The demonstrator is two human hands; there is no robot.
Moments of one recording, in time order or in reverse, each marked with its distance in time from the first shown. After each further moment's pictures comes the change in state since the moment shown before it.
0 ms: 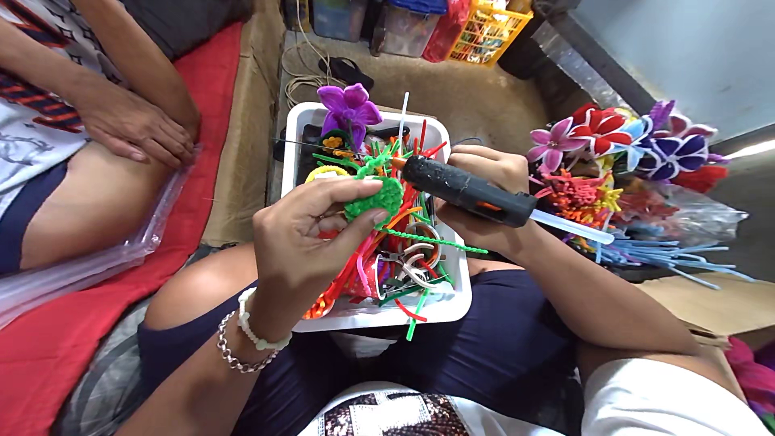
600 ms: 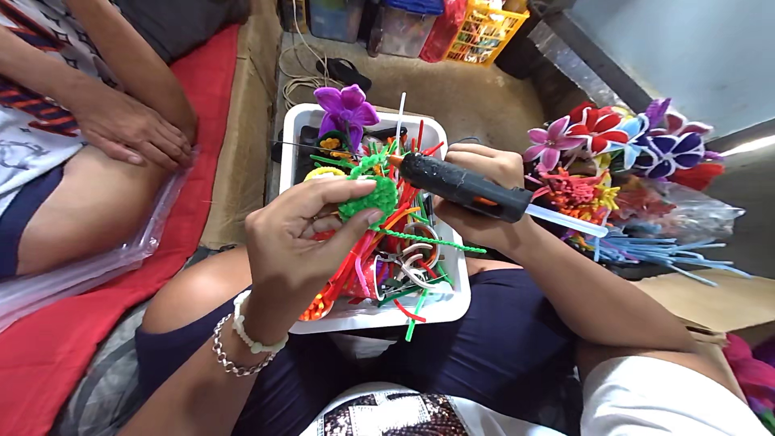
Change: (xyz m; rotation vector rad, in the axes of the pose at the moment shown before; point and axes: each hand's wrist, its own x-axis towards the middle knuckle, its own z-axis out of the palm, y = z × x) left_hand 0.000 0.000 -0.002 -0.003 0.003 0.003; right_hand 0.000 0.002 0.000 0.028 0.006 0.026
